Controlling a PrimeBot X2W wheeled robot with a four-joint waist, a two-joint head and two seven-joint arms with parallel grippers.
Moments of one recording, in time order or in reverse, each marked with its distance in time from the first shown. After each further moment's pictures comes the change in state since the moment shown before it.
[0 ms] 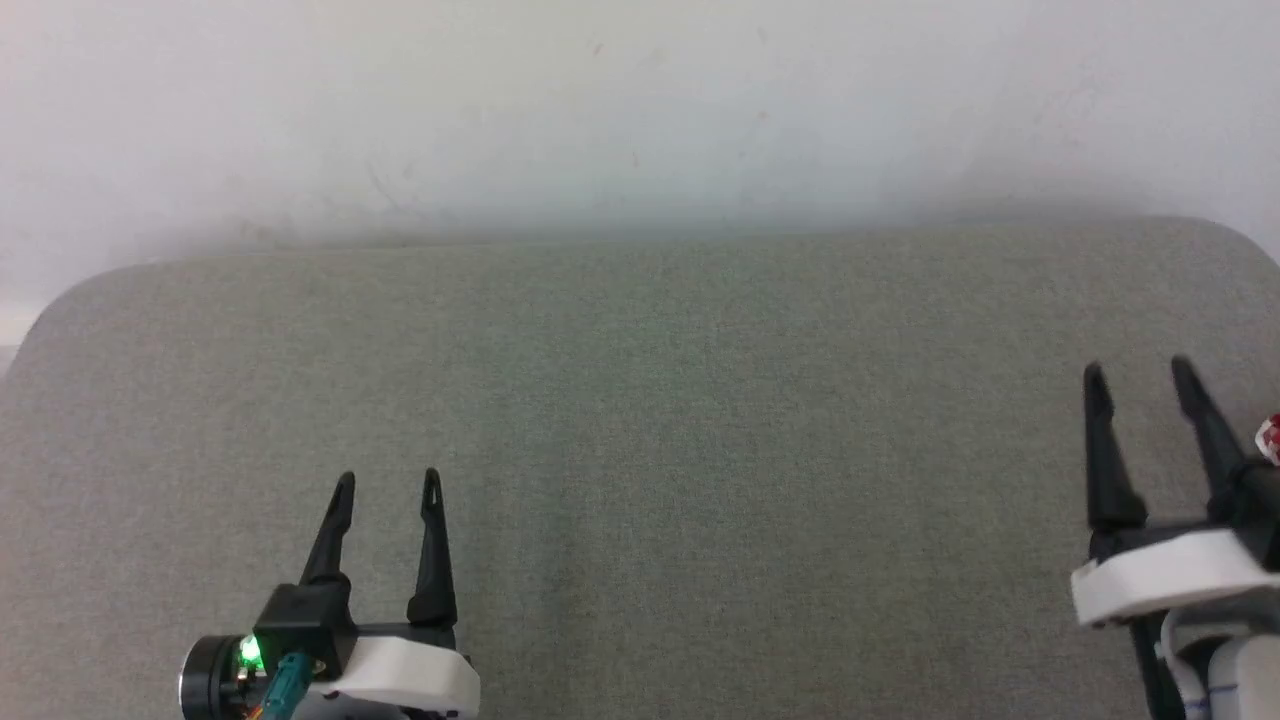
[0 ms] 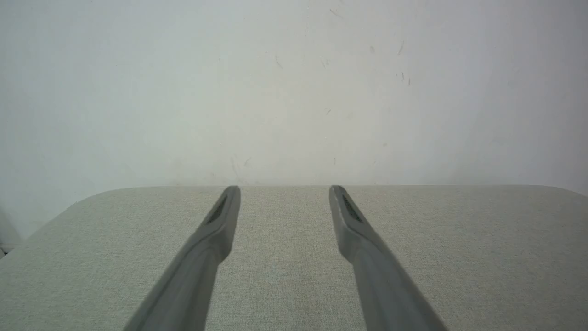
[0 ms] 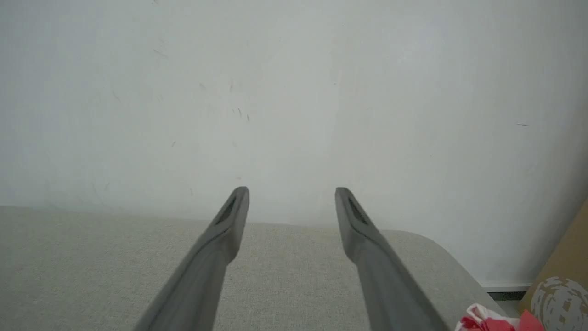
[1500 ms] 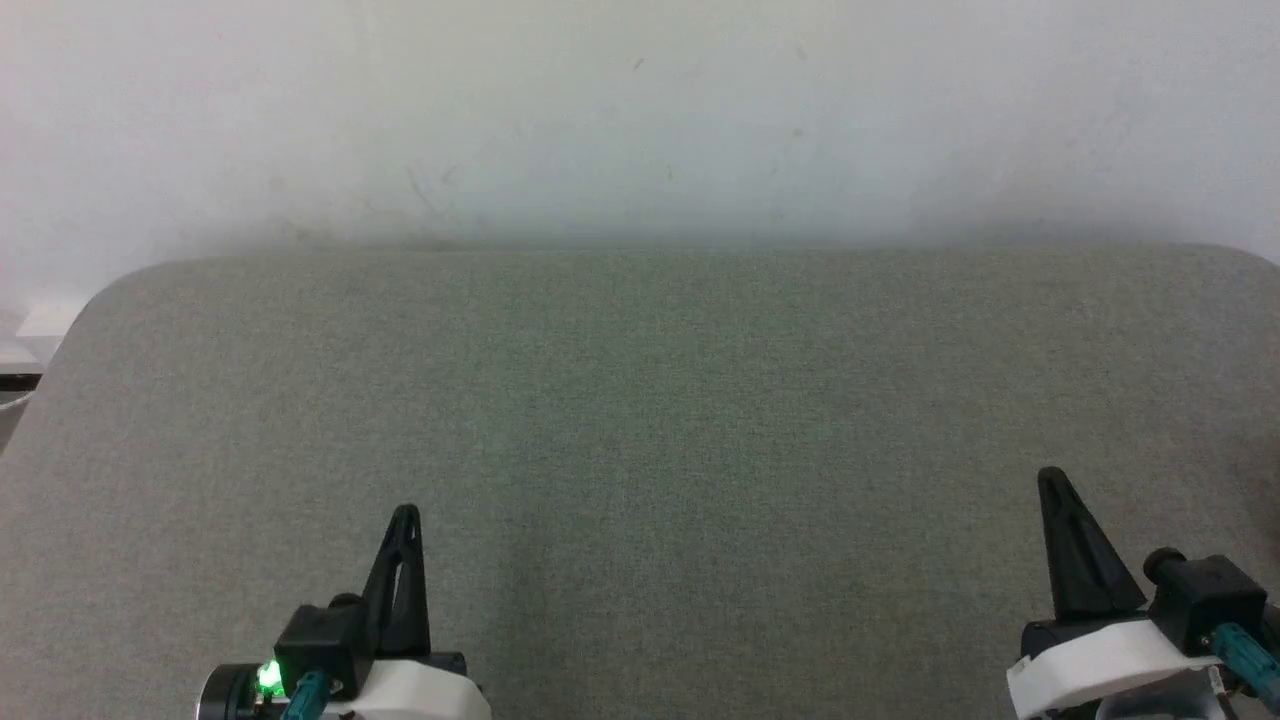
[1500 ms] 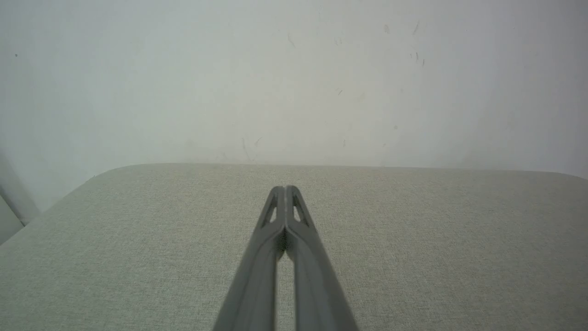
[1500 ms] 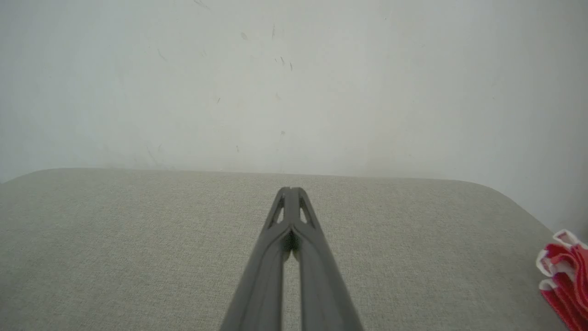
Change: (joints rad) left arm 0.037 -0.014 -0.008 0.031 0.009 -0.004 0.012; right arm 0.149 0.058 0.078 0.040 0.022 0.000 -0.038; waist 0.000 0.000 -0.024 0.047
